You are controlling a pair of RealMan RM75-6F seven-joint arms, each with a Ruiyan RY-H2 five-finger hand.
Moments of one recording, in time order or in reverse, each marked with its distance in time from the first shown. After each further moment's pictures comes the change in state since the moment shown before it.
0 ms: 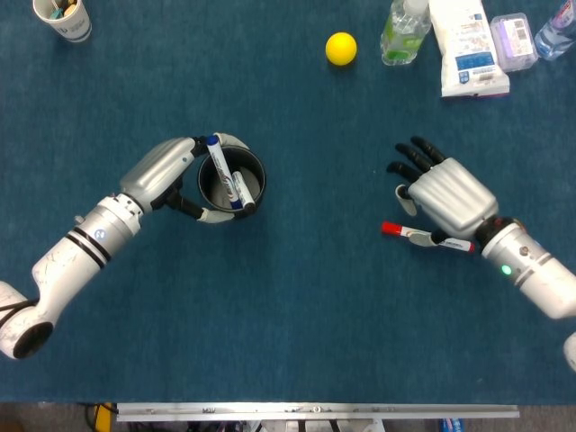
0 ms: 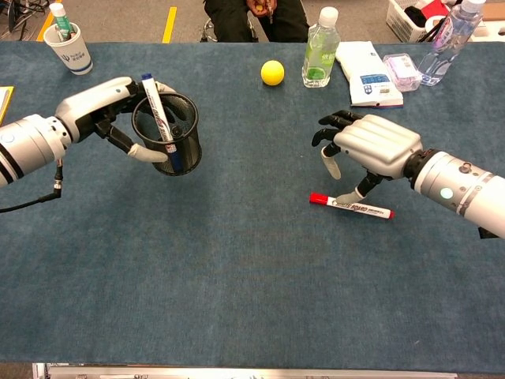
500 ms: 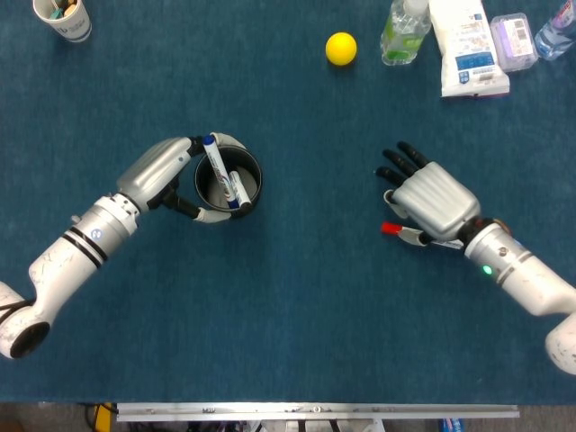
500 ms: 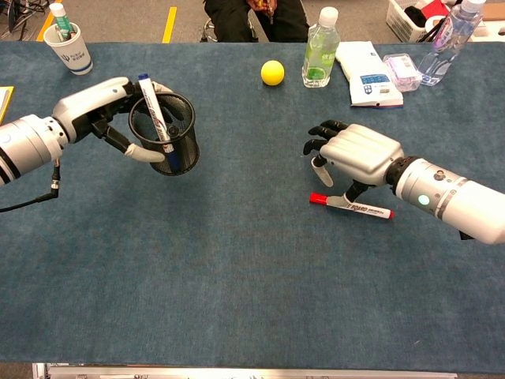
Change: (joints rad) left arm 0.002 0.001 0.008 0.016 0.013 0.009 -0.027; right arm 0.026 -0.064 0.014 0.047 0.031 -0.063 -0.126
